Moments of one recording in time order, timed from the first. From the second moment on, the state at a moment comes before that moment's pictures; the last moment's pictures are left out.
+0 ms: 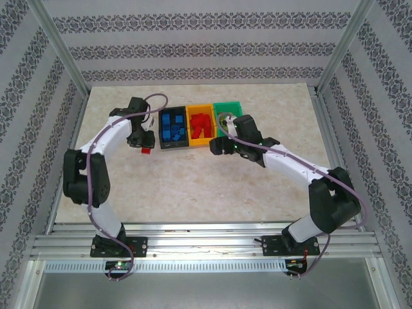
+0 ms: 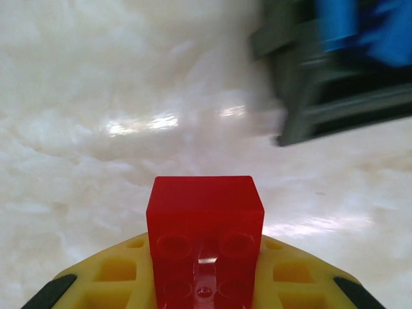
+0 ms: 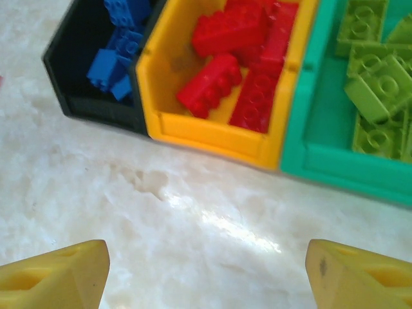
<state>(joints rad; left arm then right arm) -0.16 1.74 1.41 -0.96 0.03 -0.09 0.50 1.50 0.97 -0.21 -0.19 0.29</state>
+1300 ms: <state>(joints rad) -0.52 2.57 2.64 -1.29 -0.06 -0.08 0.22 1.32 0.58 0.21 -0.30 0.50</state>
